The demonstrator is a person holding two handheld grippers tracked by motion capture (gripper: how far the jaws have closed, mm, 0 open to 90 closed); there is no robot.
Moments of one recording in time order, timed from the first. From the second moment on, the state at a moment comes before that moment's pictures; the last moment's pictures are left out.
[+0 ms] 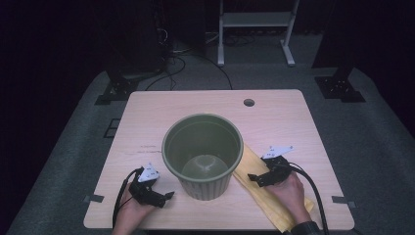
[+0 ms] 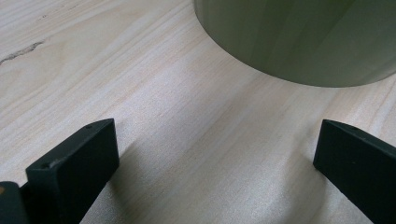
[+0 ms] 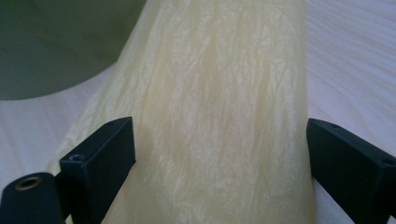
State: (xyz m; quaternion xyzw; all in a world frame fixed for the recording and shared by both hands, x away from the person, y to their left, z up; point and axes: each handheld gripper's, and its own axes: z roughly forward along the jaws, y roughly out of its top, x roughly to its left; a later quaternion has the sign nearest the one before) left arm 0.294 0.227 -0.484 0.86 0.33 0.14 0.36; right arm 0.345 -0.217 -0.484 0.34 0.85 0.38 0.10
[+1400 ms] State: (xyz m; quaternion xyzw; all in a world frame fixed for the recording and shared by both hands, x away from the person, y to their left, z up) left arm 0.293 0.227 -0.484 0.86 0.32 0.14 0.36; right arm 0.319 -0.168 -0.484 0.27 0.87 0.40 0.12
